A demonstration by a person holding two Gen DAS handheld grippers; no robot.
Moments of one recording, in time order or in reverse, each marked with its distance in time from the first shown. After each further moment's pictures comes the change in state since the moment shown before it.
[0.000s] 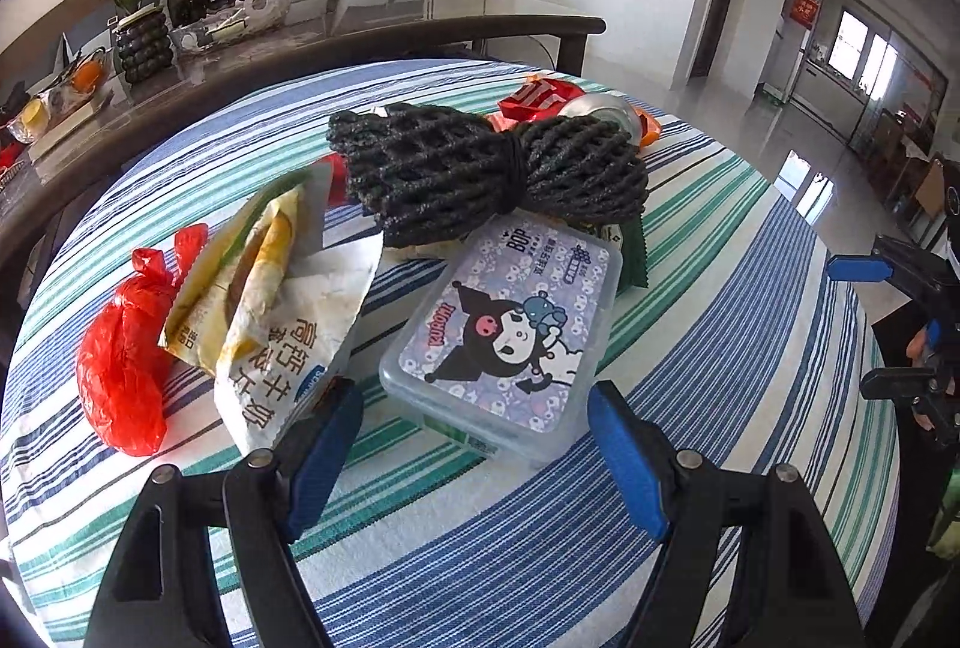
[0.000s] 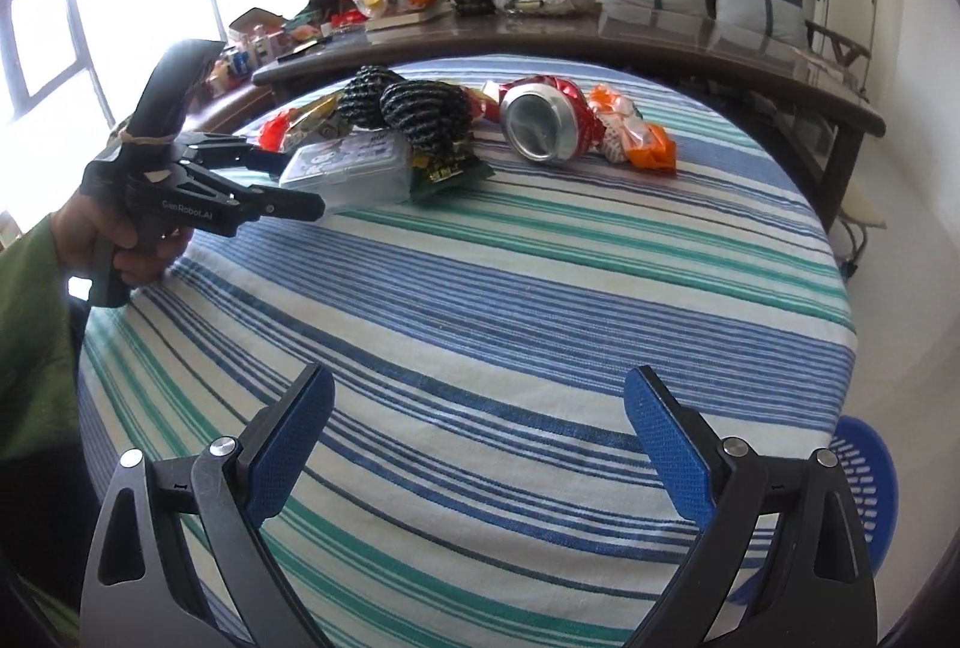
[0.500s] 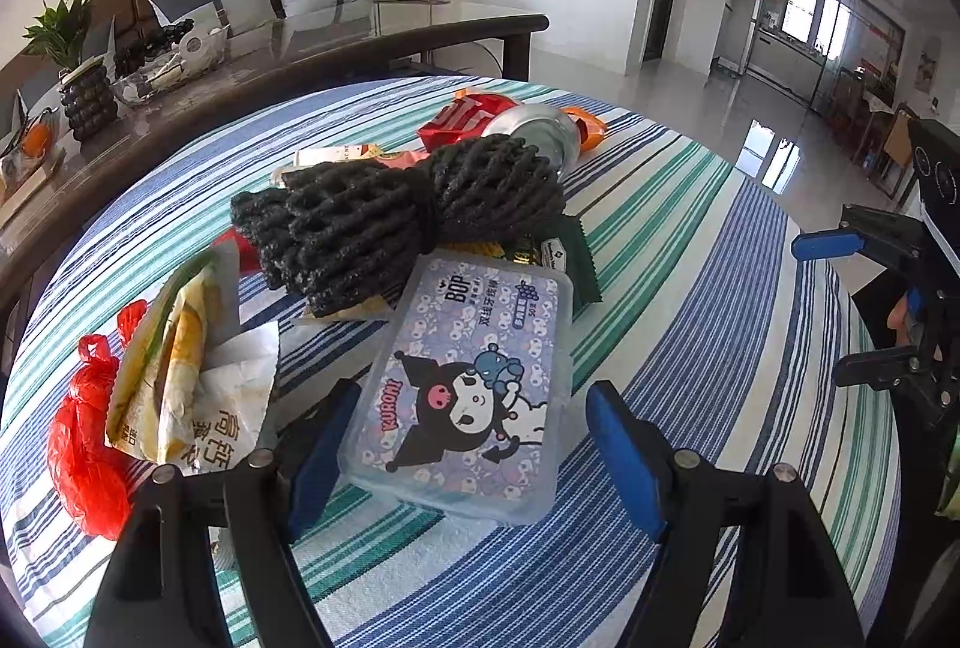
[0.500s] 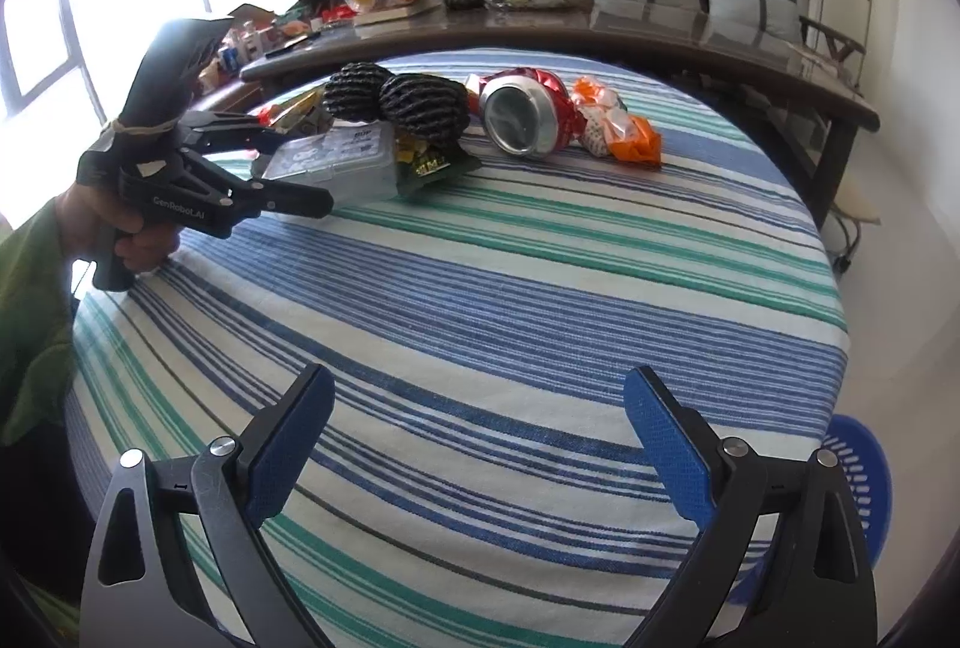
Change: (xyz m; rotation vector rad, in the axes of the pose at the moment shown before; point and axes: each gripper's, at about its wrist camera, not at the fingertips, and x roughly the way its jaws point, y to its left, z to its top) left arm 0.014 -0.024 0.019 0.118 -0.009 -0.047; right arm 0.003 -0.007 0.001 0.007 0.015 -0.019
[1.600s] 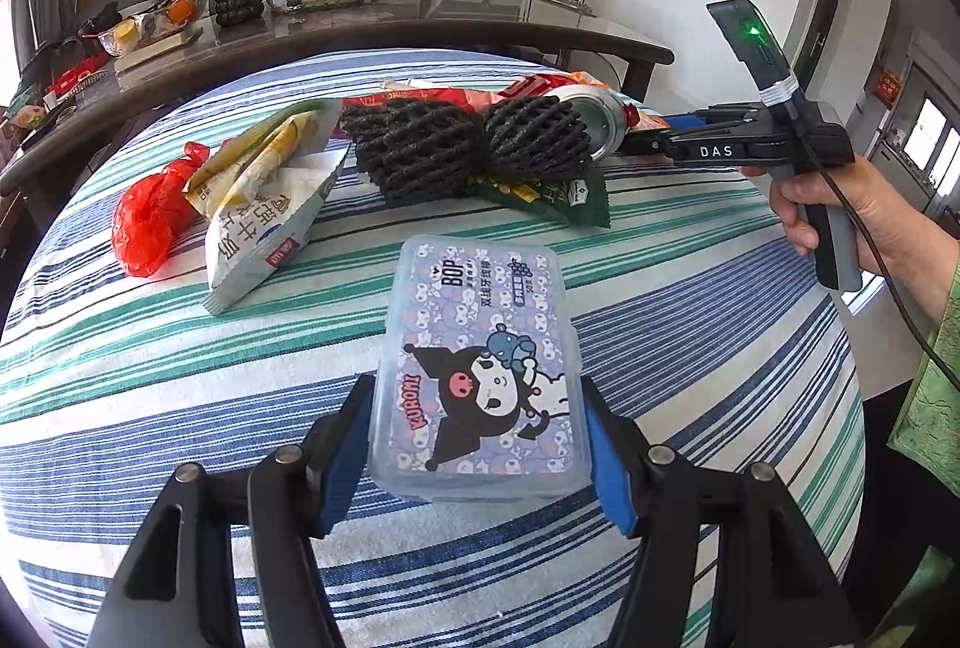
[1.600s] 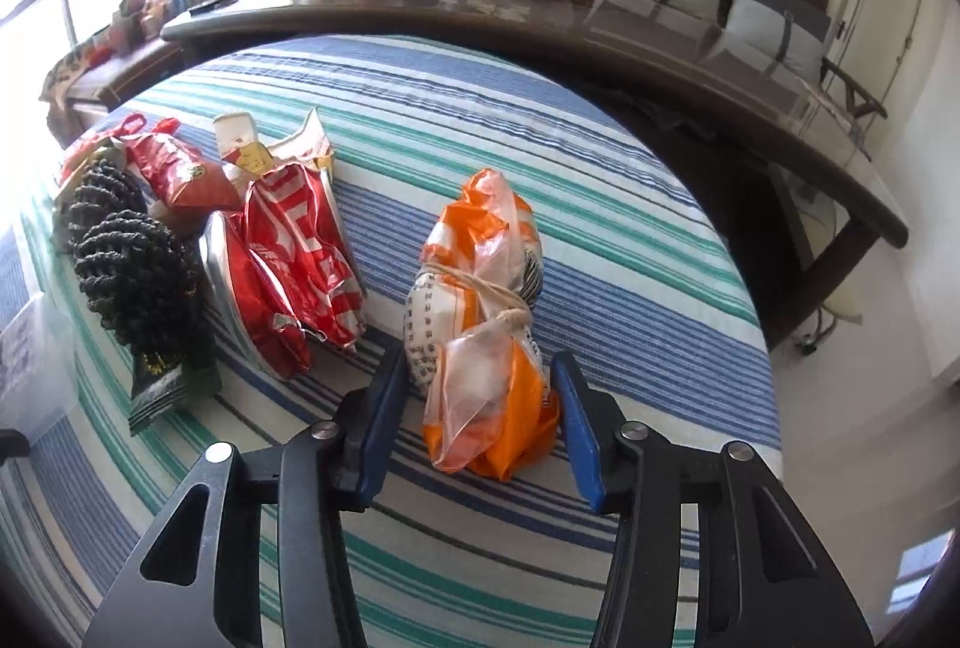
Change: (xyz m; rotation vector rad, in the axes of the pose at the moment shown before) left arm -0.031 -0.039 -0.038 -0.364 -0.006 0.202; right arm 0.110 -0.086 0.126 -0.140 0.107 -0.109
